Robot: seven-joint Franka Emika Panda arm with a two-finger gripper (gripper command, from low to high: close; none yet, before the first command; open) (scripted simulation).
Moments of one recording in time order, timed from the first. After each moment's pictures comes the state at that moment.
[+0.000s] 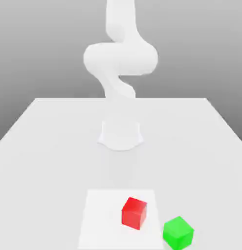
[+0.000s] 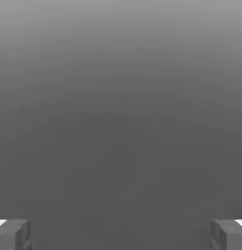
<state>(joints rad) -0.02 -0.71 0.03 -2.34 0.00 2.35 0.85</state>
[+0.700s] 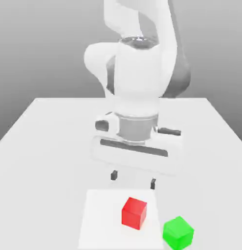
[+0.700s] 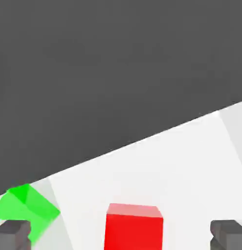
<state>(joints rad) -0.08 0.06 0.16 -2.66 -0.04 2.74 1.31</state>
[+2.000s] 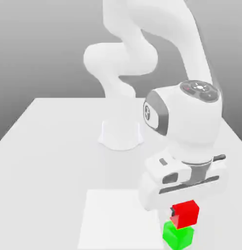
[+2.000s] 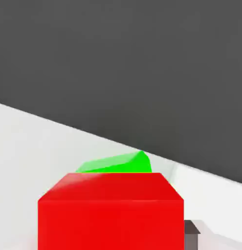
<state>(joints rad) 0.04 0.30 0.23 -2.44 -0.17 2.73 0.87</state>
